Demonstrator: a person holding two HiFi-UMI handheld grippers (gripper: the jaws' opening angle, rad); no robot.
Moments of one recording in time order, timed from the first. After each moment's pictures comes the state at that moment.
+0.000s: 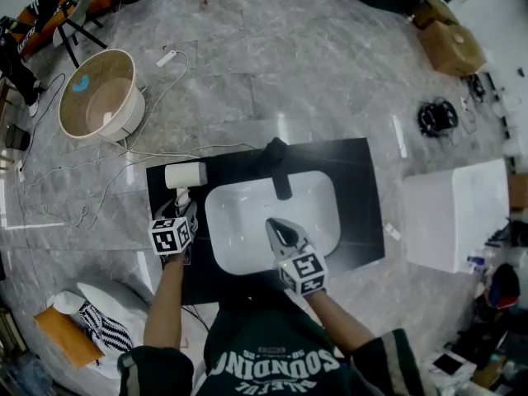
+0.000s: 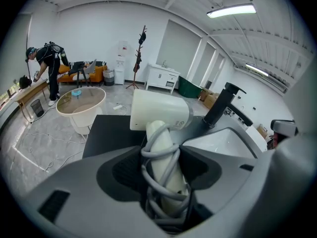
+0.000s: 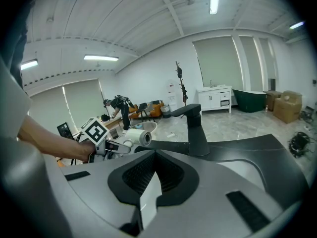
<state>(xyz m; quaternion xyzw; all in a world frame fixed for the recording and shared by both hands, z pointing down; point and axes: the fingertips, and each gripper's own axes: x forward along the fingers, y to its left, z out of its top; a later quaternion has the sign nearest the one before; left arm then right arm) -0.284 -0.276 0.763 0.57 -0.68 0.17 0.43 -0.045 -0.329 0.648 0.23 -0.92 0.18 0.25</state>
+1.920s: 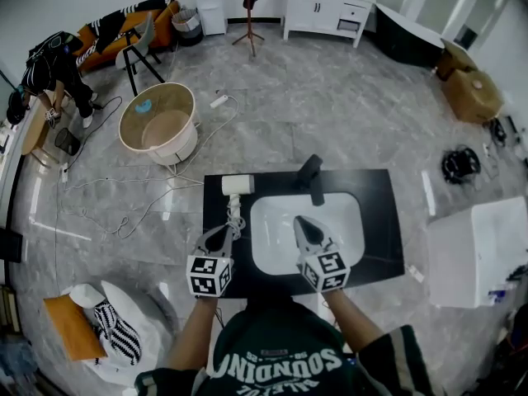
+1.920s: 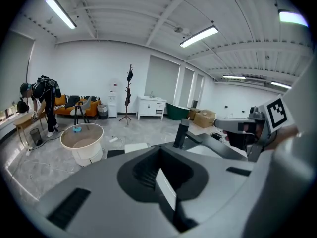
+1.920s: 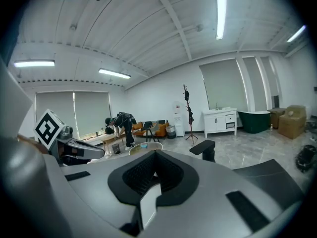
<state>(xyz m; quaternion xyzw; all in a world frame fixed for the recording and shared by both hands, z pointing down) -0.218 -0.180 0.578 0.64 -0.72 0.12 0.25 -0.069 -0.295 0.549 0.23 -0.96 0.10 0.13</state>
